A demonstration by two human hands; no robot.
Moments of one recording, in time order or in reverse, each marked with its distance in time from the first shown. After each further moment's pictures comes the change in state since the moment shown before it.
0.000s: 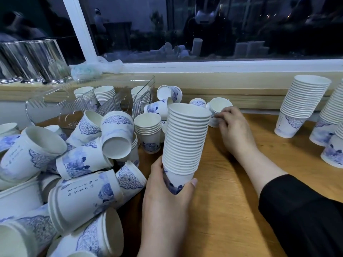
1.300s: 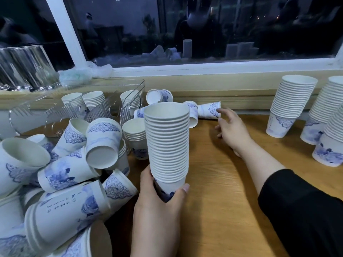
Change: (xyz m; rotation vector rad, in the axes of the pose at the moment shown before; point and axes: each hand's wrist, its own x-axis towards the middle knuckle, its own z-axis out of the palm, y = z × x) left_hand 0.000 0.003 0.005 -0.004 -0.010 -0.062; right_hand 0.013 0.020 -0.002 0.429 -0.090 0.476
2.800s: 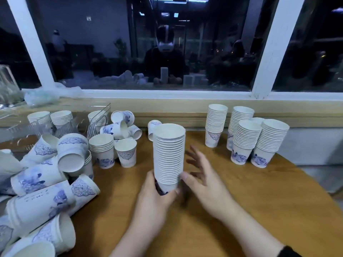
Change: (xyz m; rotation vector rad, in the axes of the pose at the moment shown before) left_hand -0.026 0.007 0.060 0.032 -0.292 0.184; right_hand -0.196 -0.052 -0.107 0.106 -0.216 -0.210
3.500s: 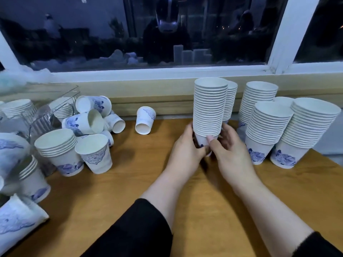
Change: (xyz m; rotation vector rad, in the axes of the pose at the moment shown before) left_hand 0.161 0.007 0.132 0.102 -0.178 0.180; right_hand 0.094 0.101 -0.061 0.066 0.353 0.077
